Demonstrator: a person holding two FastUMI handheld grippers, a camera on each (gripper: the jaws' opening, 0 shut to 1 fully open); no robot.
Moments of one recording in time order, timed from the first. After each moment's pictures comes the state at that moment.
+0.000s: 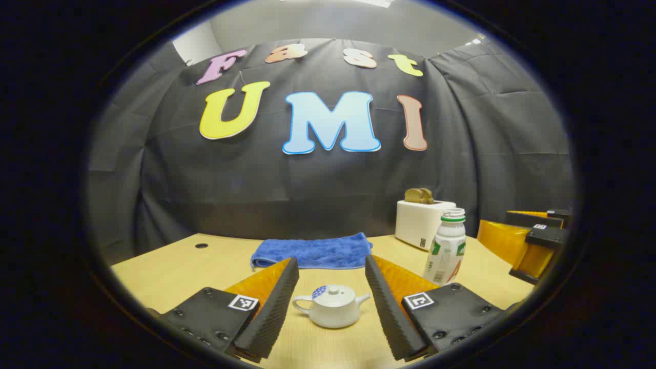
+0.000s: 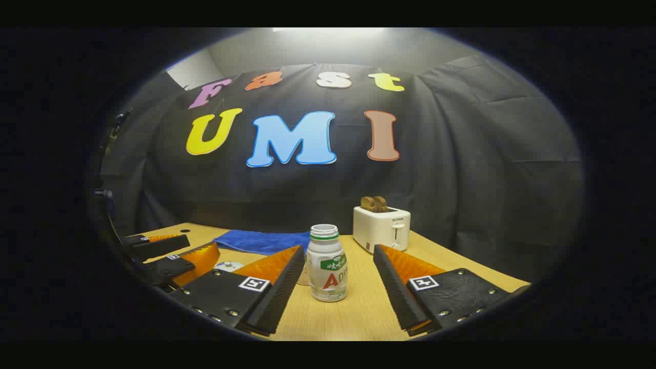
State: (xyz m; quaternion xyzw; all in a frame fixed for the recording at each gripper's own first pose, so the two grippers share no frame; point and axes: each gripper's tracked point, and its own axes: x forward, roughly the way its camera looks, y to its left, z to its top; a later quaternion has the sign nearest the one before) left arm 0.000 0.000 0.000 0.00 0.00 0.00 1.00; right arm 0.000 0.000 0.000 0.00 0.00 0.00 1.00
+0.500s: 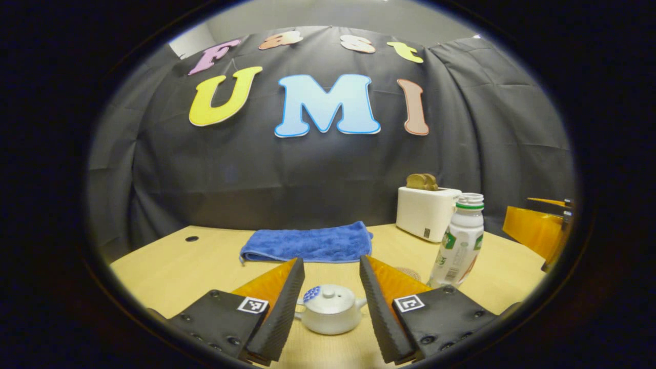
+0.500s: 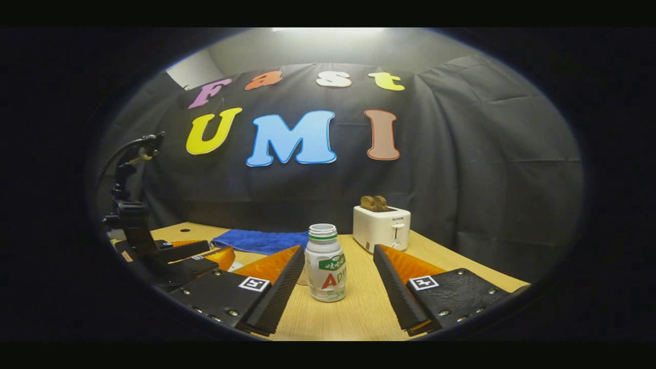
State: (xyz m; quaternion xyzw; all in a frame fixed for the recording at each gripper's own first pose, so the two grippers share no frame) left arm 0.044 -0.004 -0.026 0.01 0.04 0.00 1.00; right arm 0.006 -0.004 -0.009 0.01 0.01 0.01 1.00
